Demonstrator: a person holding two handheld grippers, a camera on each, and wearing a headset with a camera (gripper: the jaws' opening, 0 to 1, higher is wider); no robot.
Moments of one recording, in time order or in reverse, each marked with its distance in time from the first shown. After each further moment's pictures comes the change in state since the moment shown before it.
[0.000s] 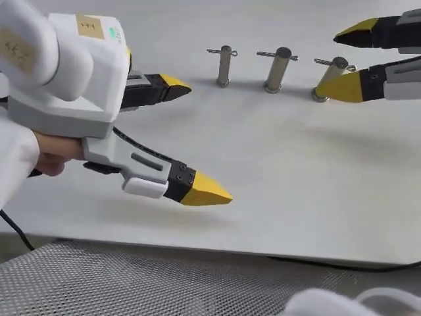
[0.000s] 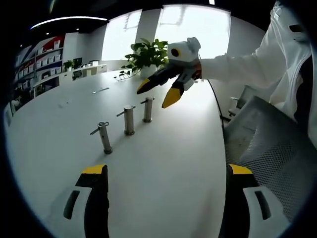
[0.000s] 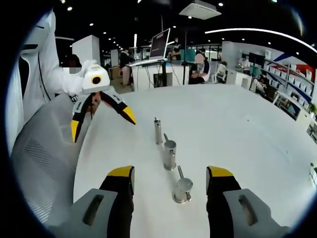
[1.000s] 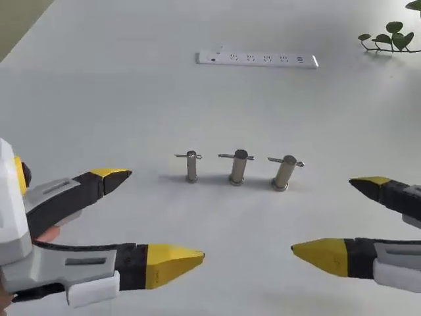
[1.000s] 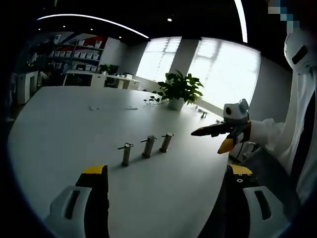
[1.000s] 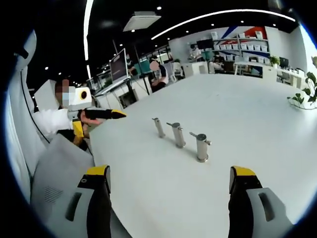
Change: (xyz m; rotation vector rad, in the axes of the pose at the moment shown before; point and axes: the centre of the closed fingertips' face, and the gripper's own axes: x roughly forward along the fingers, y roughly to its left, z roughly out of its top) left arm -0.047 0.014 0.042 -0.262 -0.253 0.175; right arm -0.057 0.058 -0.023 0.432 -0.081 -0.210
